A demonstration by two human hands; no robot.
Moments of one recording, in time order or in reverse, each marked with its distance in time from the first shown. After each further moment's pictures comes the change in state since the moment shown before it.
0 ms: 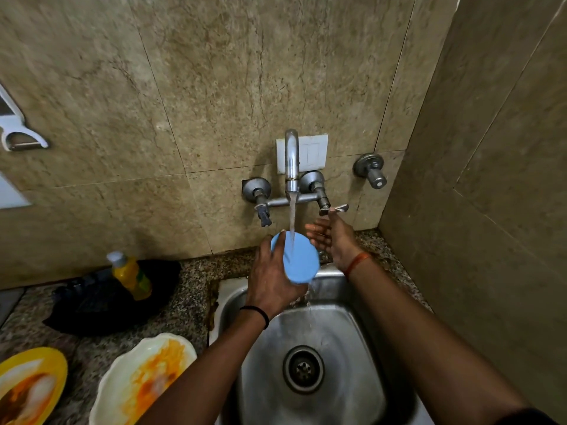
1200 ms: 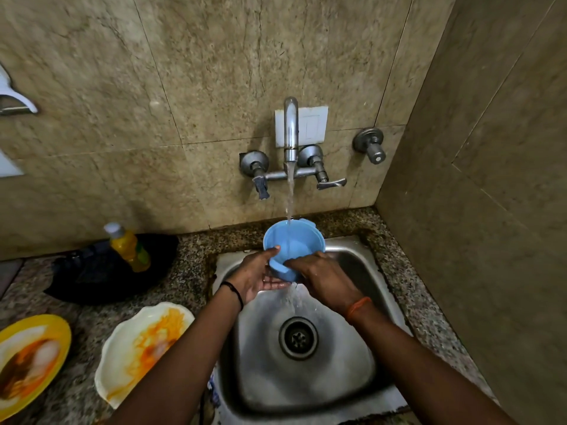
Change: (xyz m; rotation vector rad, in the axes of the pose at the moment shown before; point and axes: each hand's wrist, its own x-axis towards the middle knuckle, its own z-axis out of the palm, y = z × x) left_hand -0.018 -0.032 0.005 -1.173 -0.471 -0.928; right_hand -0.066 0.094 -0.050 -1.386 -0.392 -1.058
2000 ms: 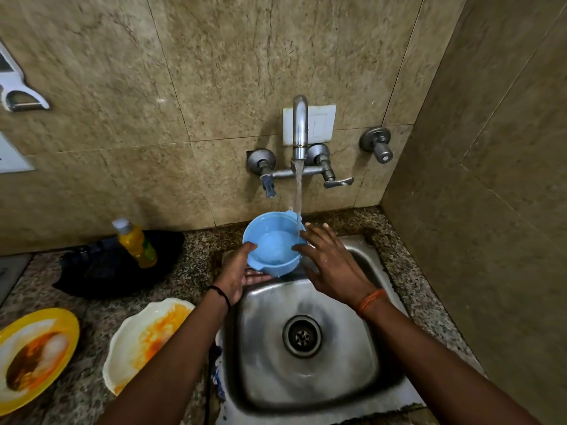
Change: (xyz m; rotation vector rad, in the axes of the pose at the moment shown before) left_hand -0.014 0.004 -0.031 -0.102 0.201 0.124; right_hand 0.008 -0.001 -0.016 -0.221 0.025 -0.001
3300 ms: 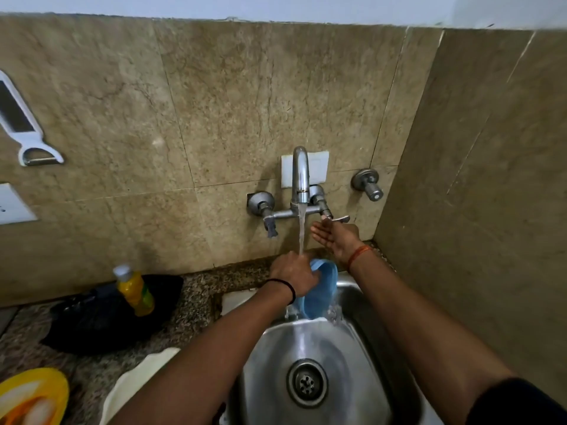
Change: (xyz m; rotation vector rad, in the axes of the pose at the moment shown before) left_hand -0.008 0.053 0.097 1.558 -0.034 0.725; right_hand 0.117 0.042 -0.039 1.677 0.367 1.067
